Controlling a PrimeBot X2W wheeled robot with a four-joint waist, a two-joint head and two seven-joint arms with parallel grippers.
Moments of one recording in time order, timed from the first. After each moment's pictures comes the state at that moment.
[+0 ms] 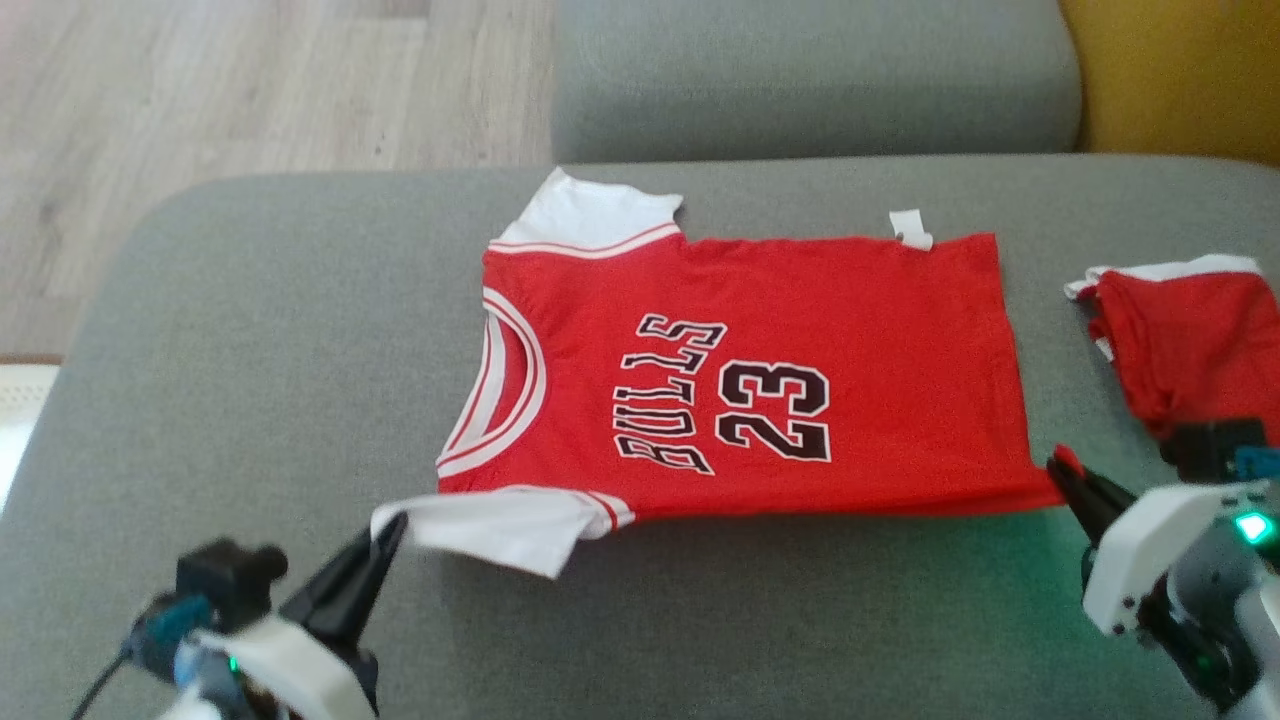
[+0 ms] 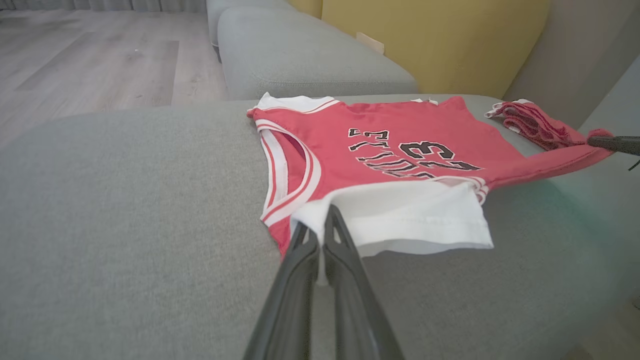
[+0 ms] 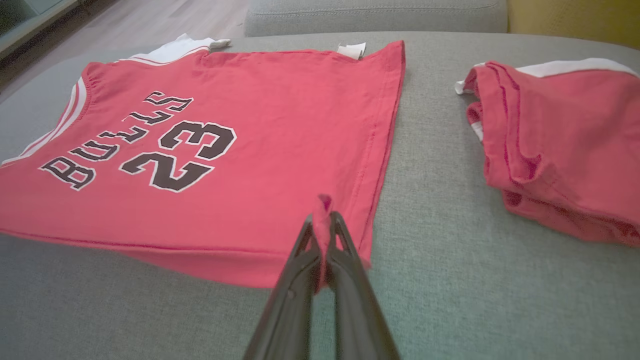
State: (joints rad) left arm 0.01 0.52 -0.54 0.09 -0.61 -0.05 -0.15; right arm -0.11 -0.45 0.24 0.32 0.56 0.13 0.32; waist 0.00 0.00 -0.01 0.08
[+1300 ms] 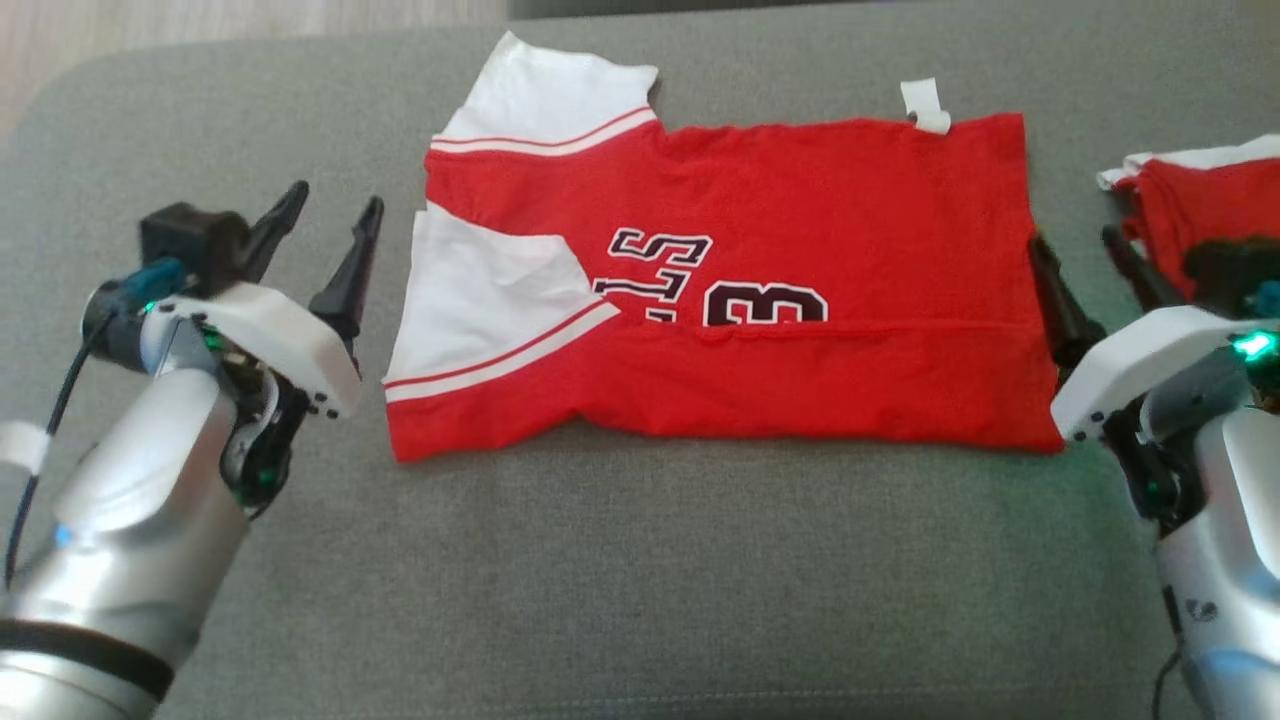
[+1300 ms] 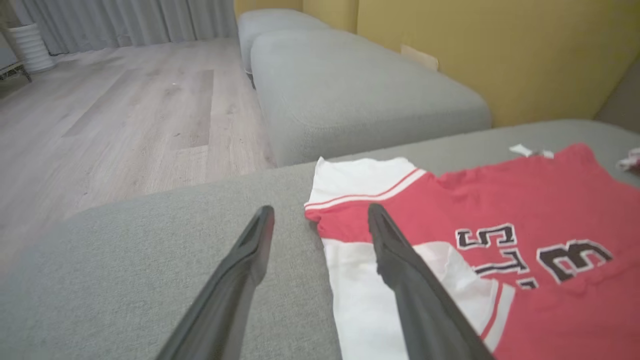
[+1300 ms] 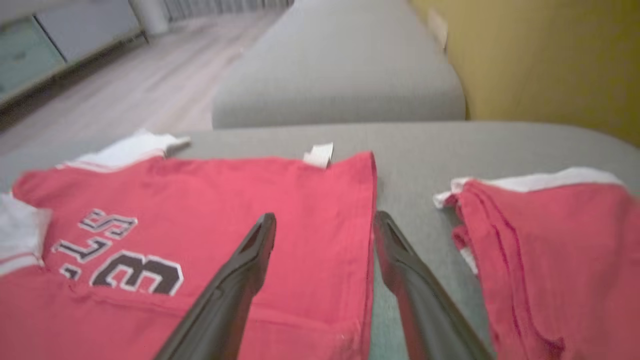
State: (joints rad) left arm -0.71 0.40 -0.72 0.68 -0.66 -0.06 -0.24; right arm -0.42 -0.27 0.10 0.44 0.33 0.13 0.18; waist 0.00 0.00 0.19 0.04
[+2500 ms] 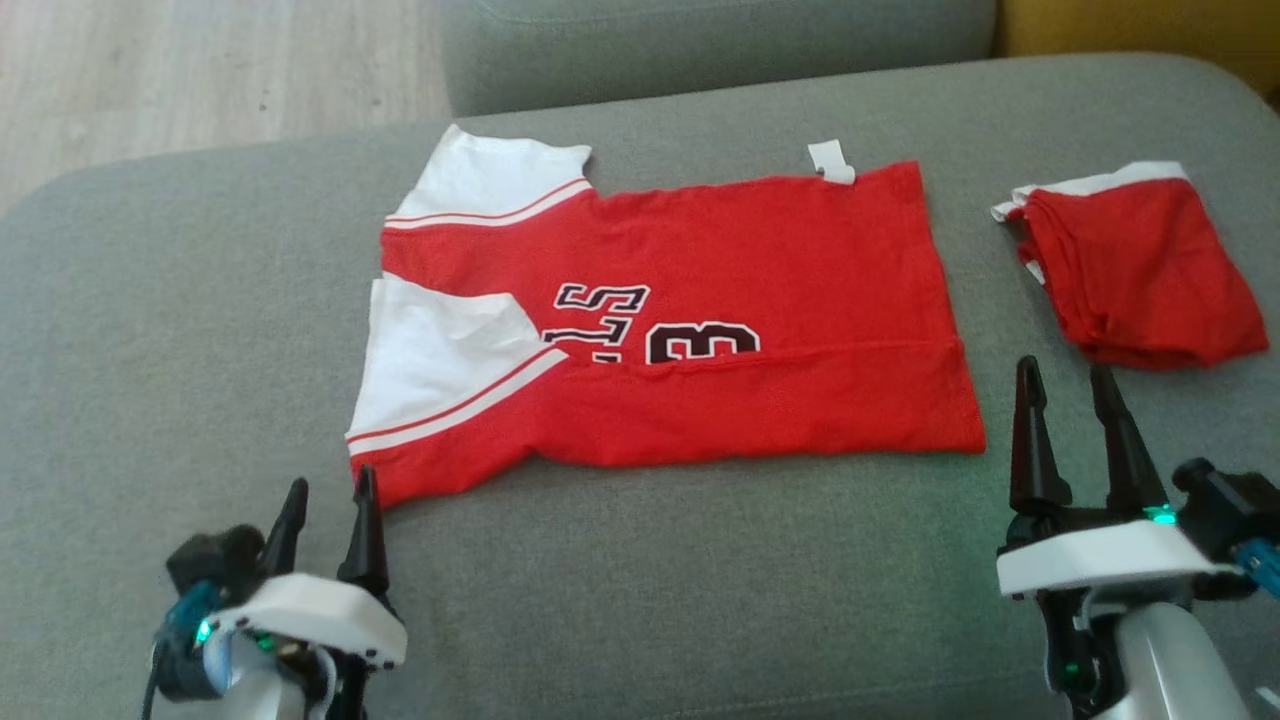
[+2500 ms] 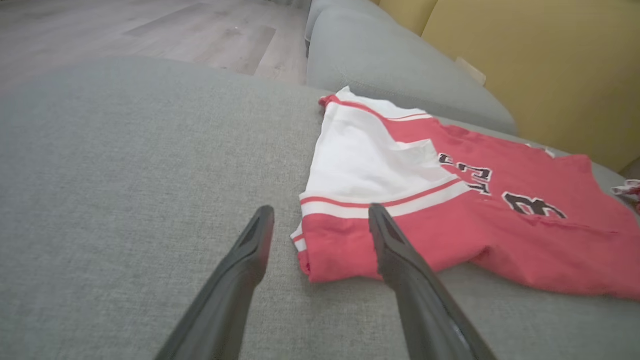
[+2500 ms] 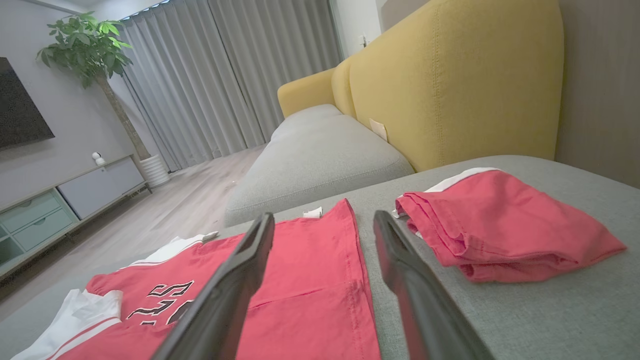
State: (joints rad) left arm -0.07 0.05 -0.06 0.46 -0.31 -0.06 -0.25; right arm -0.07 -0.05 -0.01 0.23 0.31 0.13 -0.23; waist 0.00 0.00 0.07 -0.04
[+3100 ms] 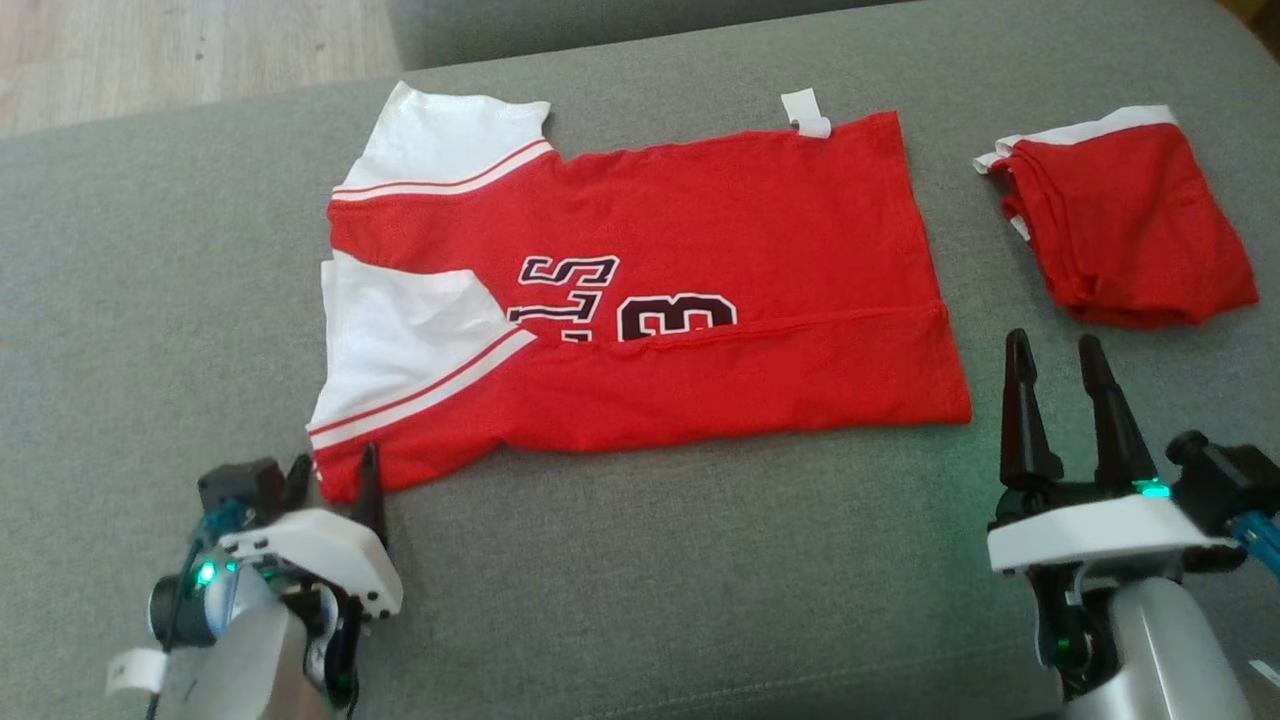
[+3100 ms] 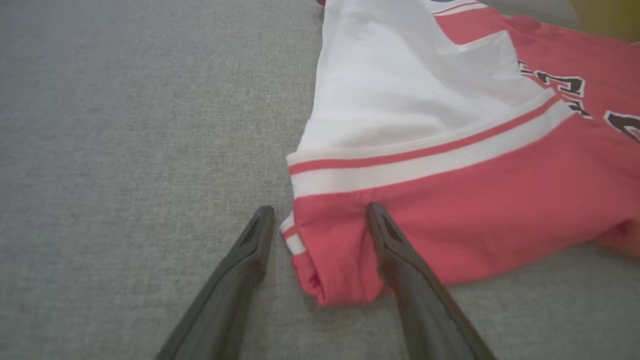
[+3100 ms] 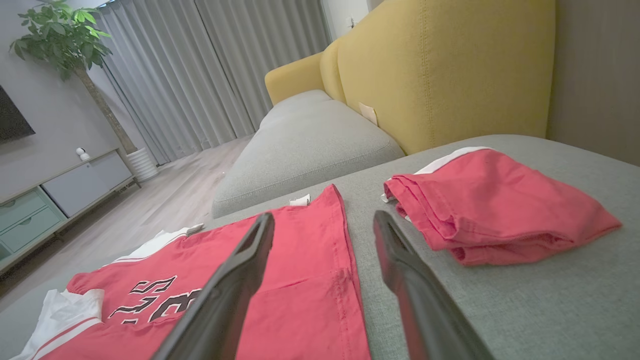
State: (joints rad) left arm -0.30 0.08 -0.11 0.80 -0.25 0.00 -0.20; right arm -0.11 -0.05 0.01 0.23 0.33 0.13 -0.21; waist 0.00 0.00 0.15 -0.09
